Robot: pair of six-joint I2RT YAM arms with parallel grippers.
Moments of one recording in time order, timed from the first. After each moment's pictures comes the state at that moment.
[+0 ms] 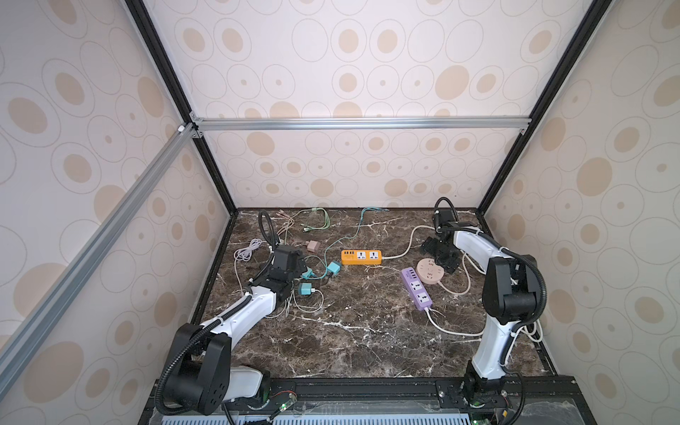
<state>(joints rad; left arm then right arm) -0.31 1.33 0.74 -0.07 -0.47 -0.46 0.10 1.95 1.50 -0.87 0.11 0.86</state>
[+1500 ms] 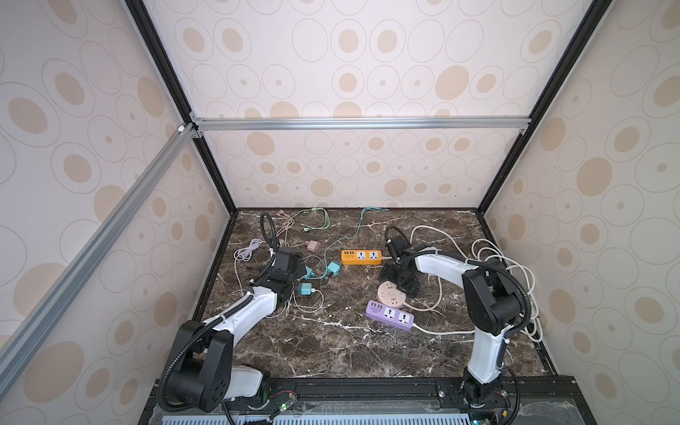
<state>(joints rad) -0.31 1.35 0.72 -0.08 -0.48 -0.46 0.52 1.92 1.30 -0.76 -0.06 1.01</state>
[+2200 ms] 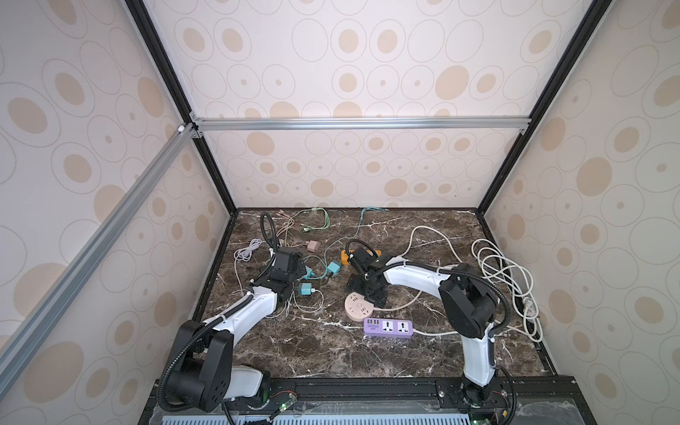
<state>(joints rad) -0.31 1.35 0.72 -0.08 -0.48 -0.46 0.78 2.01 1.43 -0.75 -0.08 1.16</state>
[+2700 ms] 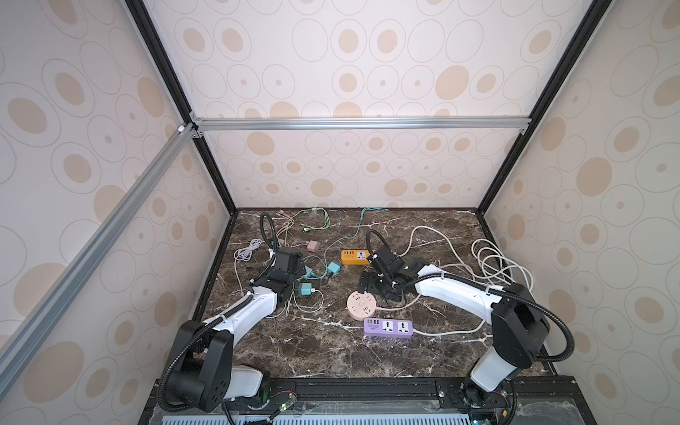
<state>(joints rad) -0.31 1.35 0.72 -0.09 -0.50 -0.48 0.75 1.64 1.16 -0.63 0.00 0.90</state>
